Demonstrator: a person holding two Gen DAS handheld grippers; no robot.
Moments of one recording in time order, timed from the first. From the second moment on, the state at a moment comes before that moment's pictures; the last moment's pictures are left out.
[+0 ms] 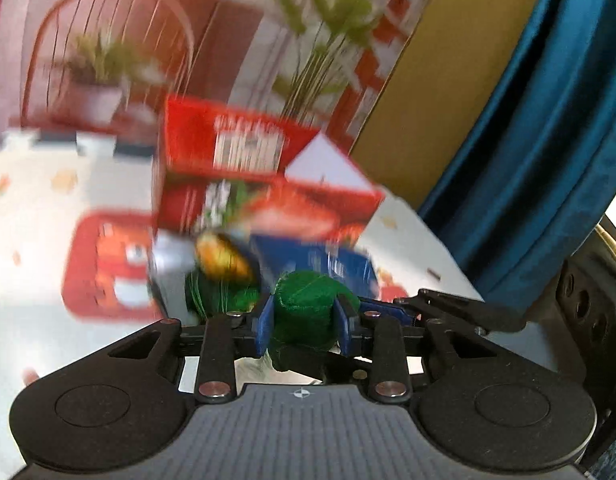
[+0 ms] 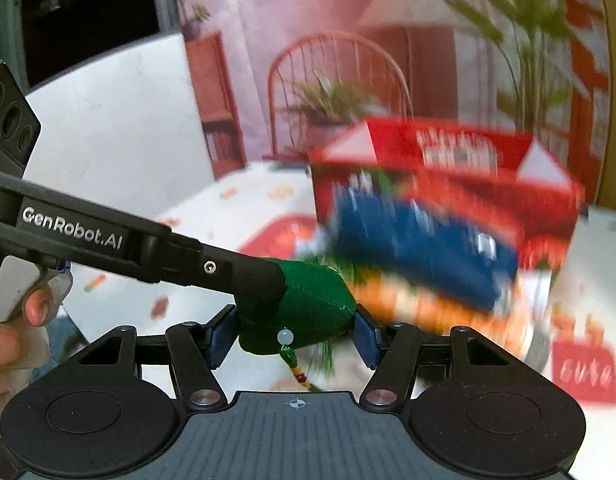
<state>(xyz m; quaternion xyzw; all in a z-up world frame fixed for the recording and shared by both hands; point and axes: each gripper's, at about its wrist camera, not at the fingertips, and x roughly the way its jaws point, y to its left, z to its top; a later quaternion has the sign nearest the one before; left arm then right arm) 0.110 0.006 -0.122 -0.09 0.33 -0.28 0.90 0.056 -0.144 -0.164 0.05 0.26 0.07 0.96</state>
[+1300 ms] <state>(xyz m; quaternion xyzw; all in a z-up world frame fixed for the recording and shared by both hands) 0.315 -0.028 -0.032 -0.10 0.26 -0.27 0.92 0.260 -0.242 -0.026 -0.04 0.18 0.10 0.98</state>
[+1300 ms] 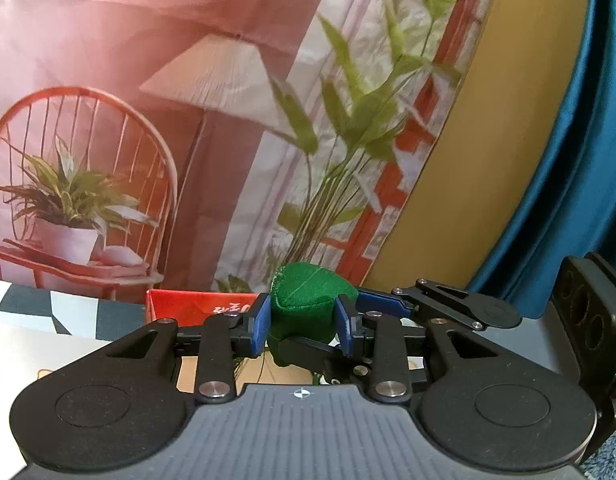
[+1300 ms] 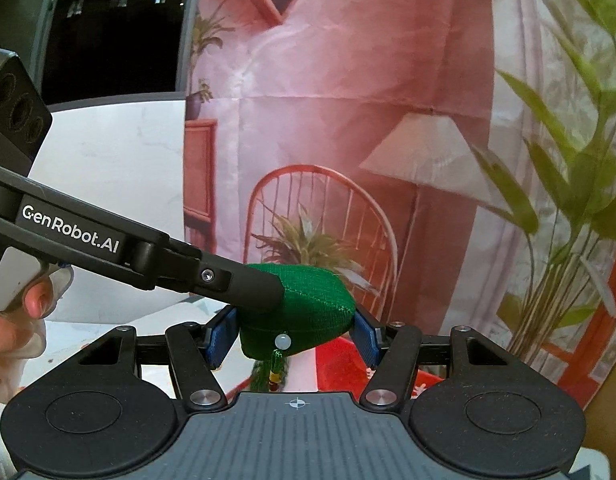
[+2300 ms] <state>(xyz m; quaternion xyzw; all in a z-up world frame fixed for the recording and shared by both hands) 0.310 -0.008 -0.116 -0.08 0.34 -0.21 0.91 0.261 -0.273 -0.117 0.02 0.28 0.05 0.96</state>
